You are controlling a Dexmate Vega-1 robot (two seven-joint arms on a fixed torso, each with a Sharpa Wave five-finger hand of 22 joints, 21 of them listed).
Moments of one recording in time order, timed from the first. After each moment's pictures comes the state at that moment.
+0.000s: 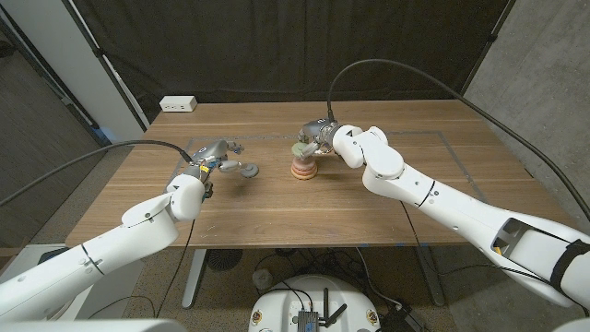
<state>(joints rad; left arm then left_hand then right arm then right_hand) 1.11 1.00 0.43 -2.10 0.22 0.57 0.33 0.93 -0.01 0.33 -0.16 0.34 0.55 -0.02 0.21 0.22 0.61 -0.14 0.22 0.44 1.01 -0.16 1.43 0.50 0.71 -0.07 1.52 0.19 -0.48 -0.54 -0.95 -1.87 -0.96 -0.48 0.58 0.76 -0.04 0.53 -0.18 0.31 0.55 -0.07 0.29 0.23 0.66 -0.11 0.22 0.64 1.12 -0.21 1.54 1.23 0.98 -0.14 1.54 0.27</state>
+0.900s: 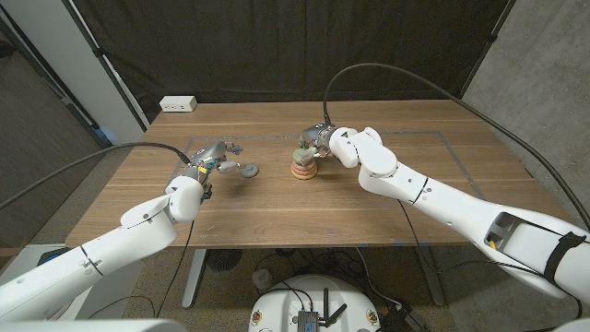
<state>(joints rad) 1.12 1.00 0.42 -2.09 0.21 0.55 0.34 0.93 -0.01 0.33 -0.16 0.34 0.55 -0.02 0.21 0.22 0.61 -0.14 0.22 0.44 1.01 -0.16 1.43 0.50 0.71 -0.07 1.52 0.19 -0.45 -0.53 -1.00 -1.81 -0.95 -0.48 0.61 0.76 -0.04 0.54 -0.19 0.31 0.55 -0.07 0.28 0.23 0.66 -0.11 0.21 0.64 1.12 -0.21 1.54 1.23 0.98 -0.14 1.54 0.26</state>
